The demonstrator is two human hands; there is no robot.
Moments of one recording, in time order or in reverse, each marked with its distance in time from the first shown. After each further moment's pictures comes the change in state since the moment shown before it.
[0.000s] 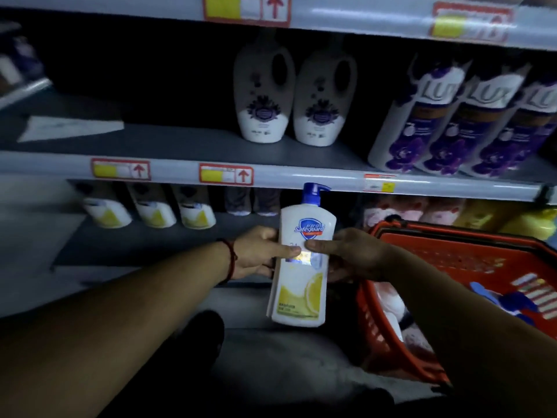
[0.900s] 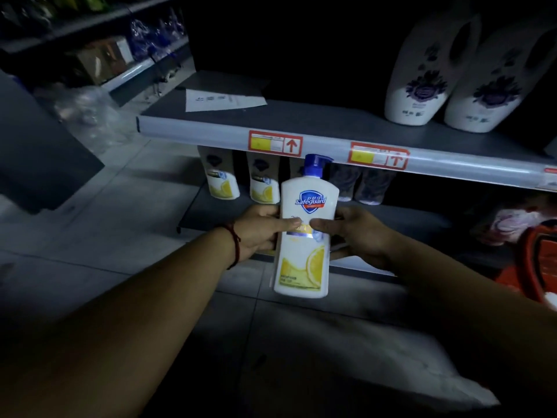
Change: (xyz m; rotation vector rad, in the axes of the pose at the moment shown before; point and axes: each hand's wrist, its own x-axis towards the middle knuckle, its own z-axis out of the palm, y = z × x) left_hand -0.120 -0.064 -0.204 -0.158 0.323 0.058; right_hand 0.085 -0.062 0.235 -0.025 -0.107 -0.134
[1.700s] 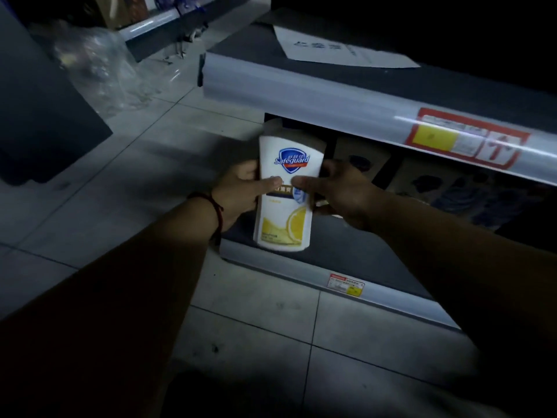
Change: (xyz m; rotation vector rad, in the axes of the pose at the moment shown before) left_hand 0.139 -0.040 -0.247 -0.070 0.201 0.250; right_hand 0.263 -0.042 0.154 -0.174 0.106 -0.073
